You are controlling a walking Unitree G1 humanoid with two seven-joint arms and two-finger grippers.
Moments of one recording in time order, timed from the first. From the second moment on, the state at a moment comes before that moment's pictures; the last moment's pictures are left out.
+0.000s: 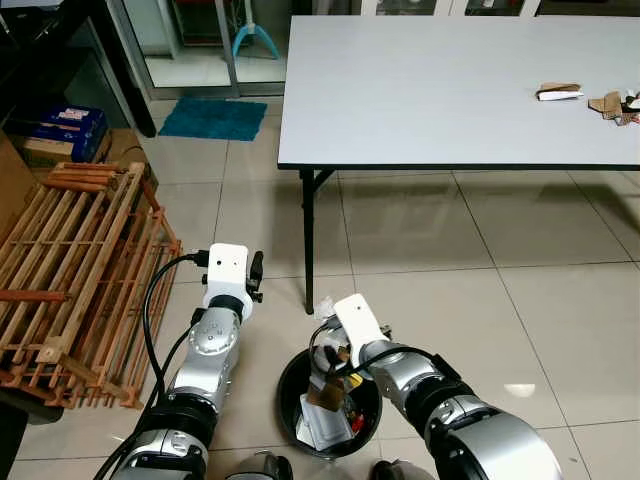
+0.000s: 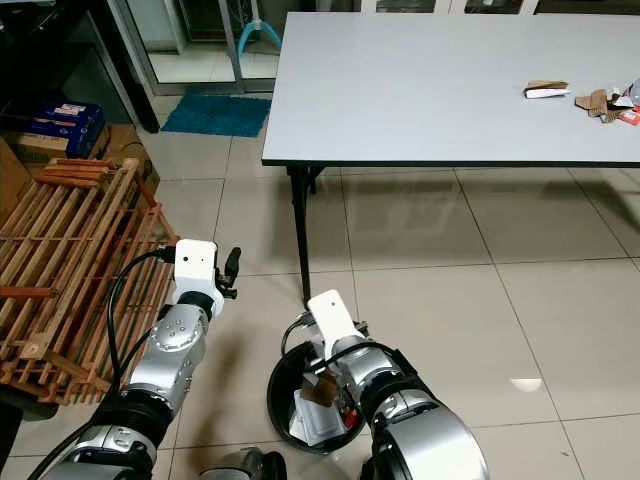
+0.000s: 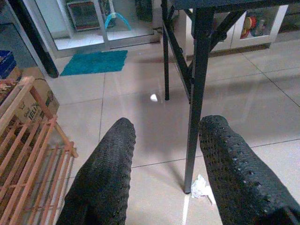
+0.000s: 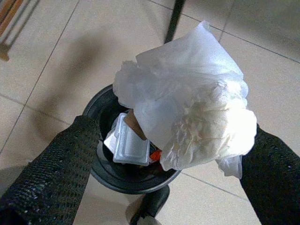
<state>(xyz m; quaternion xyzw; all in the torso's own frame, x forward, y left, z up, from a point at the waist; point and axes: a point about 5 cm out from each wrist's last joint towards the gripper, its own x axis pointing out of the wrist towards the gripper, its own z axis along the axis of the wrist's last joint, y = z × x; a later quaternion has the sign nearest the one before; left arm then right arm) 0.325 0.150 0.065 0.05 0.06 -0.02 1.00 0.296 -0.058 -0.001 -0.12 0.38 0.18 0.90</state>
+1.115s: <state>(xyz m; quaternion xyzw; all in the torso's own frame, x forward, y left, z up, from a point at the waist) 0.326 0.150 0.065 0.05 0.06 -0.02 1.00 0.333 -0.164 0.028 -0.07 0.32 -0.03 0.94</state>
